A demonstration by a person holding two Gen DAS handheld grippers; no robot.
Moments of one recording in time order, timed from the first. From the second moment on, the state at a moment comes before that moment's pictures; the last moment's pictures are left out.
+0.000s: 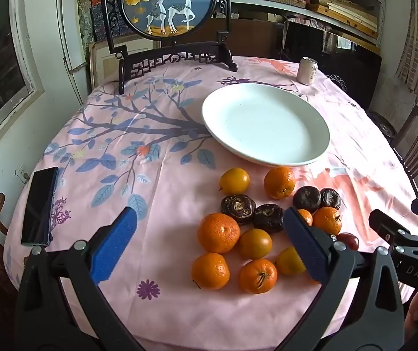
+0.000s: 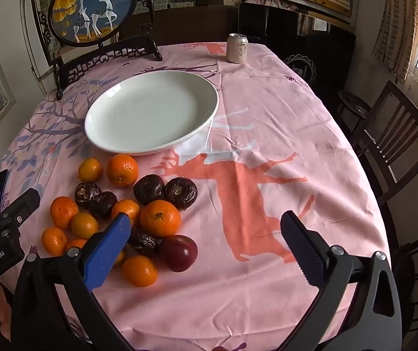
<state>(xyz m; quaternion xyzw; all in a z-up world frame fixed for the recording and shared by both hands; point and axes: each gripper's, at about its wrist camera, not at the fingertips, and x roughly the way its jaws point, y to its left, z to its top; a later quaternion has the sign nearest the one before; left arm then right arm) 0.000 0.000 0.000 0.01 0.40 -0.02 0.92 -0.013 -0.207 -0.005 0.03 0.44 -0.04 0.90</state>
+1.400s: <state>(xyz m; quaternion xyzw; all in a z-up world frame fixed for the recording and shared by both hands) -0.001 0.000 -0.004 0.02 0.40 -0.02 0.92 -0.016 -0.205 0.000 0.03 0.44 -0.04 0.90</state>
